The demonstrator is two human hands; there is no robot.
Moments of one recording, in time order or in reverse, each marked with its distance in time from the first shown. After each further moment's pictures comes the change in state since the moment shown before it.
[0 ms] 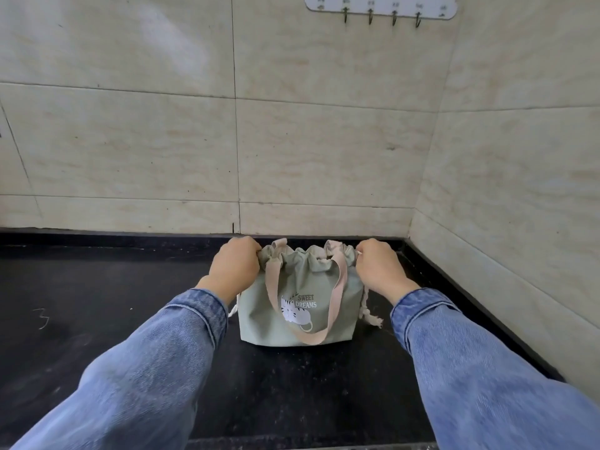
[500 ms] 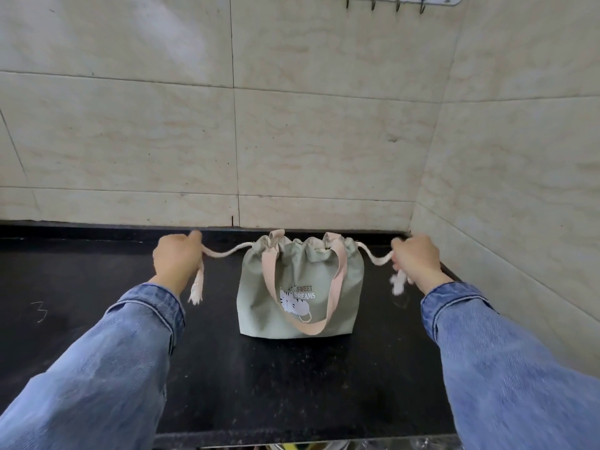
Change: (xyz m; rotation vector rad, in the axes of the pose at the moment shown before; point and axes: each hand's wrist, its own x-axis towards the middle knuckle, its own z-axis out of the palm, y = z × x) left_hand 0.009 -0.073 -0.011 -0.558 0.283 -0.618; right_hand 0.008 0.045 -0.018 0.431 0.140 0.455
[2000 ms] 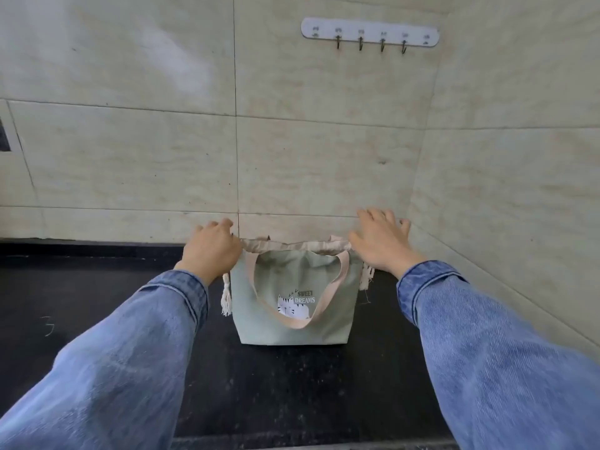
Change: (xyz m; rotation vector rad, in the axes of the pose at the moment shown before) left_hand -0.035 0.061 -0.011 0.547 -0.192 0.556; right_hand -0.024 -0.071 -0.012 -0.671 -0.053 -0.582
